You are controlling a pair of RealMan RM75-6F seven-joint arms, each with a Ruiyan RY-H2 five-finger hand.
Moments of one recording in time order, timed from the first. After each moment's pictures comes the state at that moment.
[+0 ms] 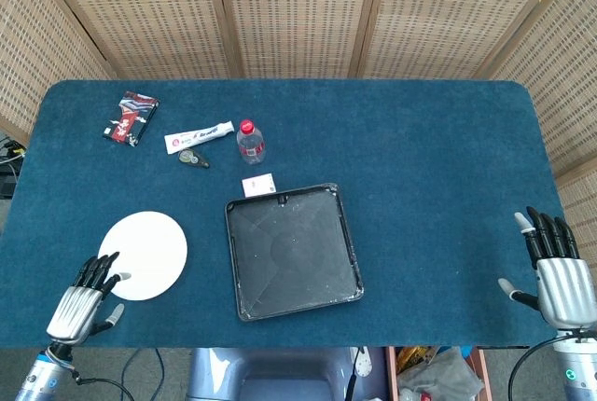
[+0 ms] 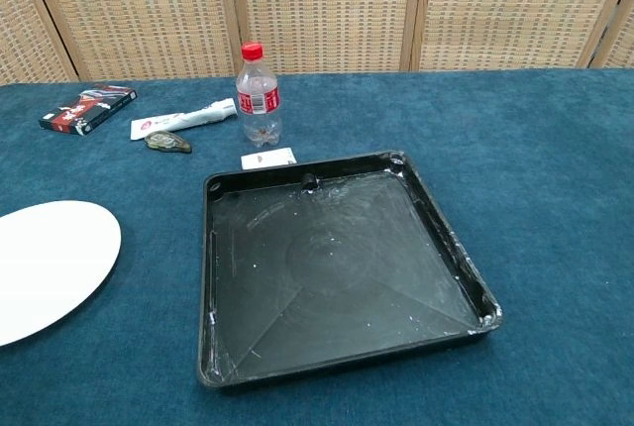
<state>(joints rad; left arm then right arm) -0.07 -1.63 0.12 -0.89 1.68 1.48 -0.23 0.07 -1.17 0.09 -1.54 -1.56 1.57 -0.05</state>
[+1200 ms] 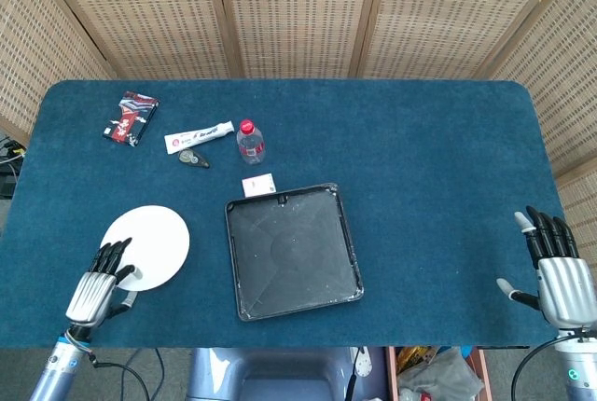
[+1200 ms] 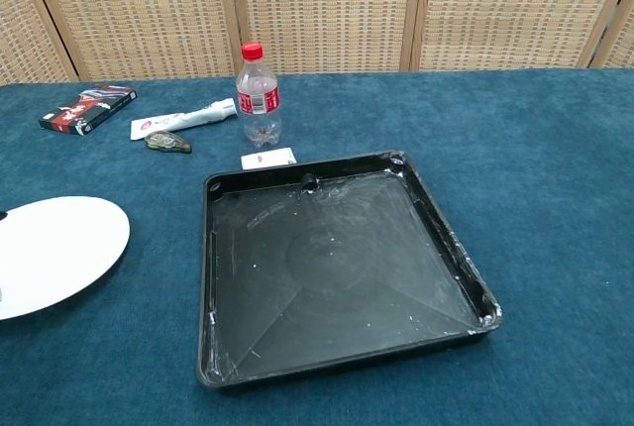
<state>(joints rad) -0.13 -1.73 0.07 -0.81 1.64 1.46 -0.31 0.08 -1.16 0.08 -1.55 -1.56 1.56 0.02</state>
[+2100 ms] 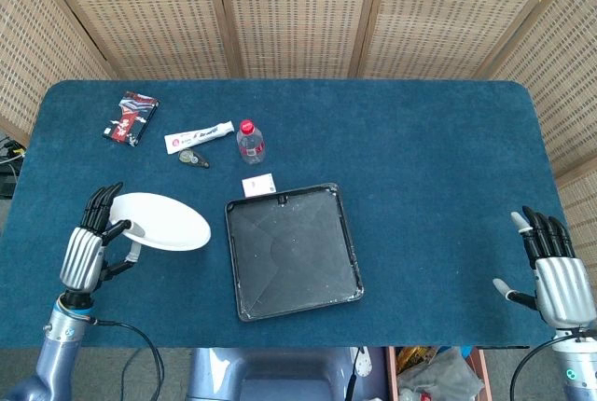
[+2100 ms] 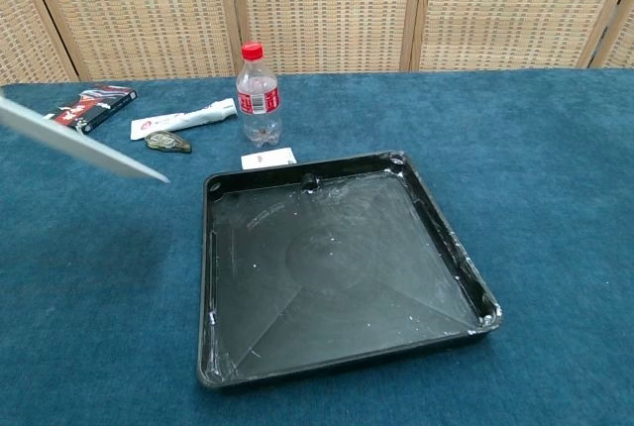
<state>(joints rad) -0.30 -1.57 -0.10 -1.22 1.71 1.66 -0.31 0.08 -1.16 0.08 -1.55 -1.57 1.56 0.03</state>
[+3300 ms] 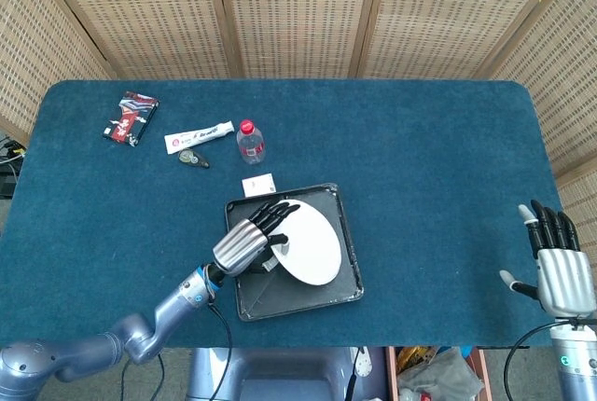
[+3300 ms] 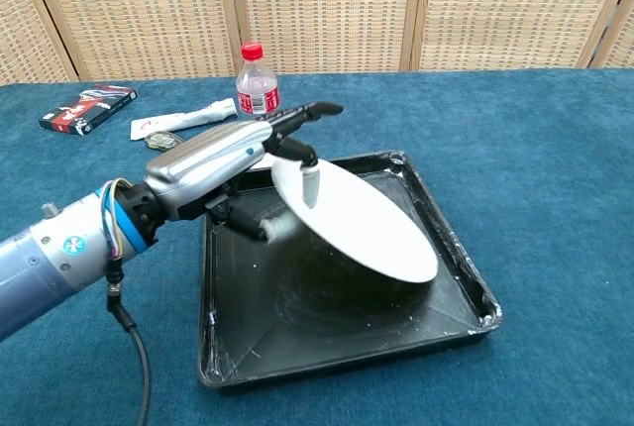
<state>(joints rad) -0.72 -1.87 -0.06 -1.03 1.76 1.23 -0.28 0.10 -1.20 0.12 -1.53 -1.47 1.52 -0.06</state>
